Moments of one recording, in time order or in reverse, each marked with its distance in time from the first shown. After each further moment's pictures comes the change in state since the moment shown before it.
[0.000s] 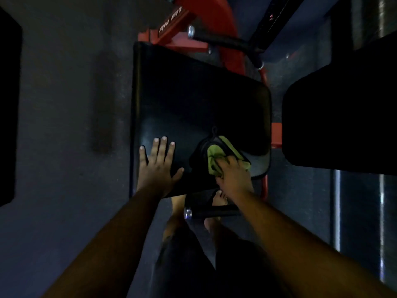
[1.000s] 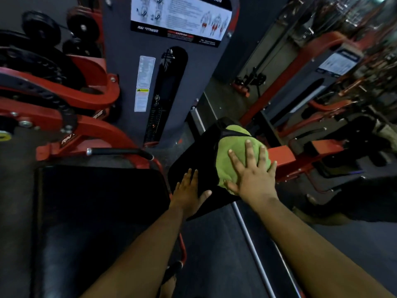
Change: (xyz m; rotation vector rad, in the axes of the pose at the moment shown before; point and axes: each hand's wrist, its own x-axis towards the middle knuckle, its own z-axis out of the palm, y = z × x) left_hand 0.054 0.310 -0.253 -0.664 -0.096 0.522; right_hand -0.185 0.148 -0.373 -0.502 0.385 0.519
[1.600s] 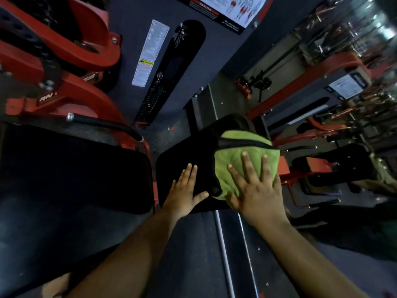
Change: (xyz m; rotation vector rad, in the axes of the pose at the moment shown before) left_hand 0.035 -0.014 0.060 -0.211 0.029 0.041; right_hand -0.010 0.011 0.013 -0.216 0.075 -0.183
